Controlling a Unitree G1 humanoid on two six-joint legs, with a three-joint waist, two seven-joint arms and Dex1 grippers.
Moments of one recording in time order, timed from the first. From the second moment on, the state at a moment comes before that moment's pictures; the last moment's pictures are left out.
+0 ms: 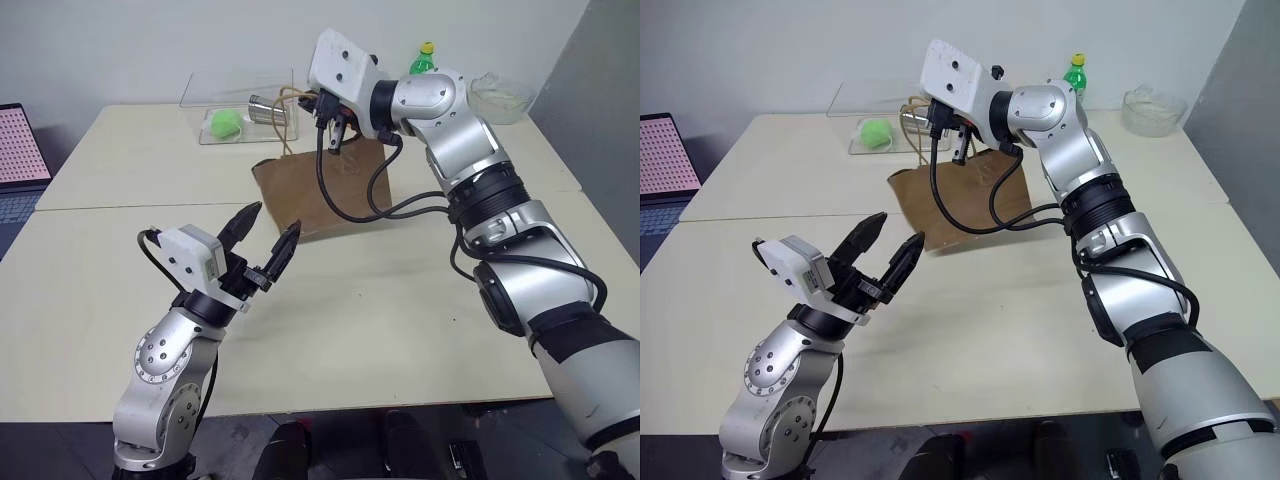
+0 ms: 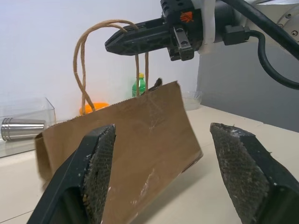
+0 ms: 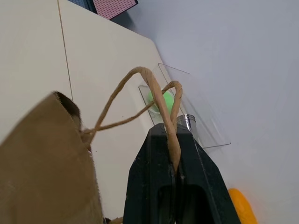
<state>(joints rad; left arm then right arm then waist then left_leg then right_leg) -0.03 0.31 0.10 -0.62 -0.45 0.23 -0.38 -1.47 -0.22 0.26 0.83 -0.14 0.03 0.82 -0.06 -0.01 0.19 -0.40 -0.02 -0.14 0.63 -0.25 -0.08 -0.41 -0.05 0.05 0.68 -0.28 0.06</state>
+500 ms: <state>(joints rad) -0.03 0.32 0.10 -0.61 -0.45 0.21 -0.39 -1.47 -0.20 0.27 0.78 -0.16 0.13 0.81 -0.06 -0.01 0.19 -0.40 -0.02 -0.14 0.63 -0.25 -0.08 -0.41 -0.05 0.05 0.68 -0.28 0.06</state>
